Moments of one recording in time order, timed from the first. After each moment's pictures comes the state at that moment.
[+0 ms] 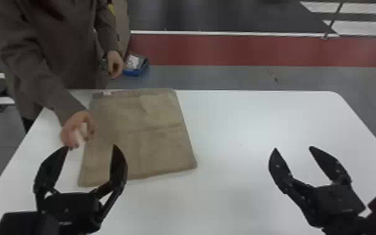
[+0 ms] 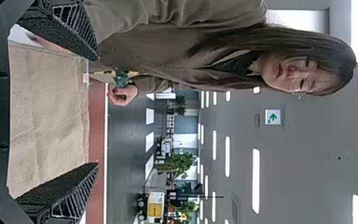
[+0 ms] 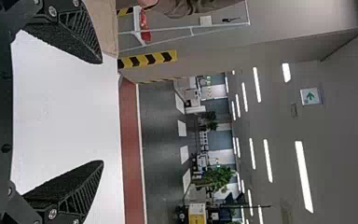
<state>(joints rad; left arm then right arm) 0.67 0.15 -0.16 -2.20 -0.02 -0.16 0.26 0.64 -0.07 -0.08 -2.22 -0.21 0.06 0.18</state>
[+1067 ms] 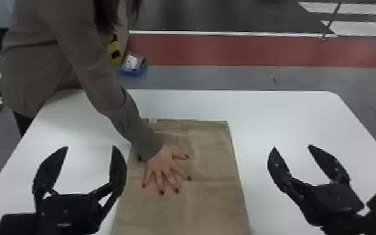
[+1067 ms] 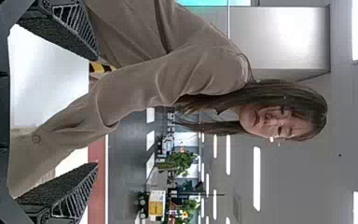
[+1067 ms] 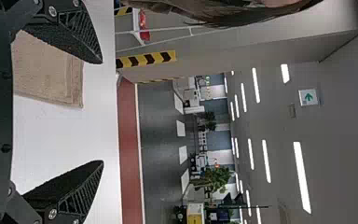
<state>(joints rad) 0.68 0.15 -0.16 -2.20 -0.03 -0.16 0.26 0.64 -0.07 -0.08 -2.23 -0.20 0.06 0.18</state>
